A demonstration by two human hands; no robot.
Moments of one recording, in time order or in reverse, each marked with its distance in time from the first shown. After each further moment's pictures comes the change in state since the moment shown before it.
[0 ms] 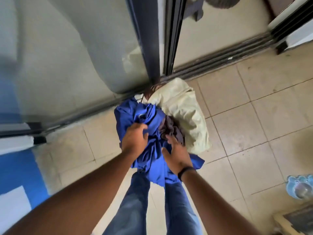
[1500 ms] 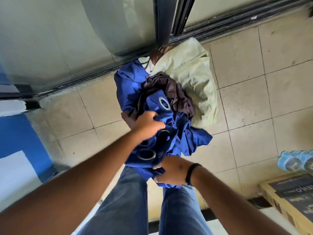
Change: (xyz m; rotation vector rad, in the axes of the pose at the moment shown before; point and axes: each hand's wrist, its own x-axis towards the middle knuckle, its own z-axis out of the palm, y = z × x) left_hand -0.029 0.011 0.002 -0.335 -0.416 -0.292; right_hand -0.068 -0.025 0.018 -0.460 -0.886 -0.137
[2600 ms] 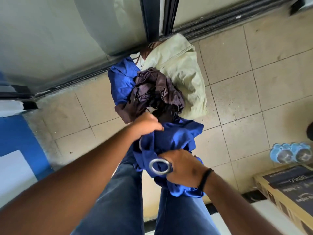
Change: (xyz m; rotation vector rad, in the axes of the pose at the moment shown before) left_hand -0.035 0.014 0.026 -0.001 -0.208 -0.078; right_hand -0.066 0.029 0.038 0.097 0.429 -0.146
